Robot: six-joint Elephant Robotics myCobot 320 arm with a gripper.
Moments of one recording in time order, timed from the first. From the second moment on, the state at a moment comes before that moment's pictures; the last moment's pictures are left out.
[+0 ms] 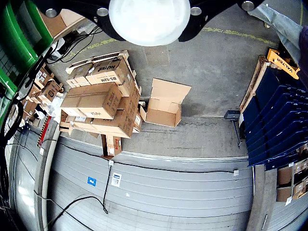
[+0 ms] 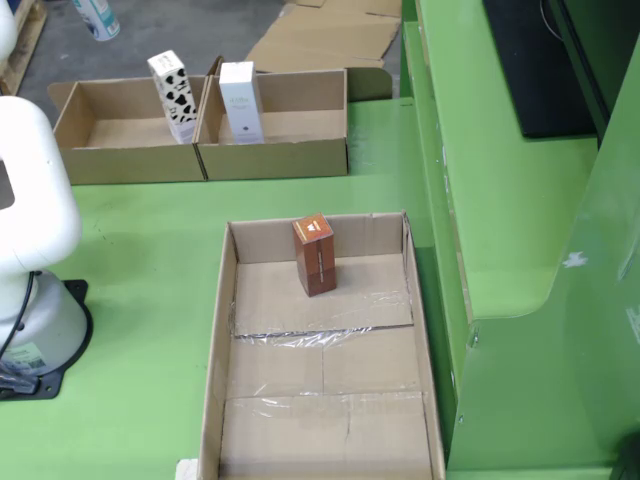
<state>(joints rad) 1.92 -1.05 -0.03 0.49 0.96 0.16</state>
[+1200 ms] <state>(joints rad) 1.64 -0.67 -0.02 0.01 1.30 0.36</state>
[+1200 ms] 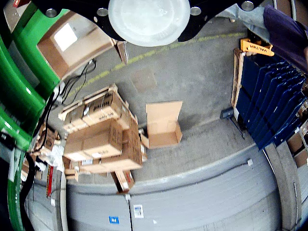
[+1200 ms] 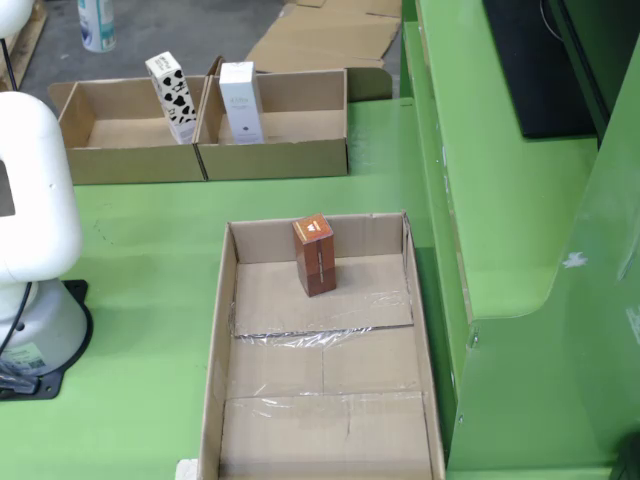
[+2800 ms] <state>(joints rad) 1.64 -0.83 -0.02 -0.40 1.35 0.38</state>
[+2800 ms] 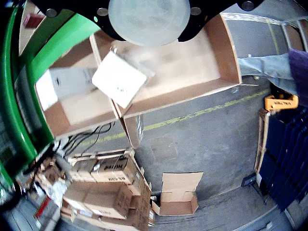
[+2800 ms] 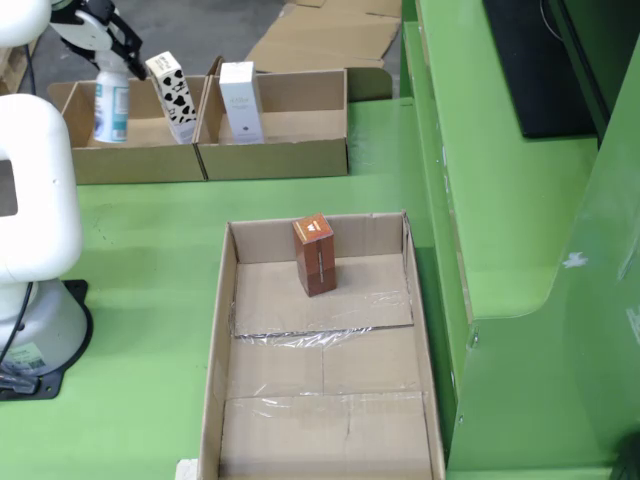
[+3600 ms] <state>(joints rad) 1.63 -1.05 -0.03 0.15 1.09 0.28</state>
